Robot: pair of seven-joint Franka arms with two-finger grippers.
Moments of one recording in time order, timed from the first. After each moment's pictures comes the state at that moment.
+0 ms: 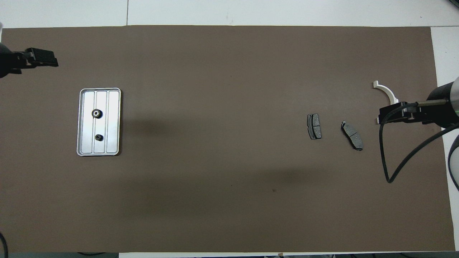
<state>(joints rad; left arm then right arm) 0.01 0.11 -0.01 -1.59 -0.01 2.01 -0.15 -0.05 -0.08 0.11 -1.67 0.01 1.57 0.09</state>
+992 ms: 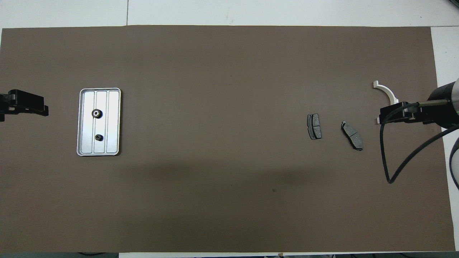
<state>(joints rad) -0.01 -0.02 -0.04 -1.55 0.00 1.52 -0.09 -0.05 -0.08 0.11 -1.66 0.01 1.57 0.09</state>
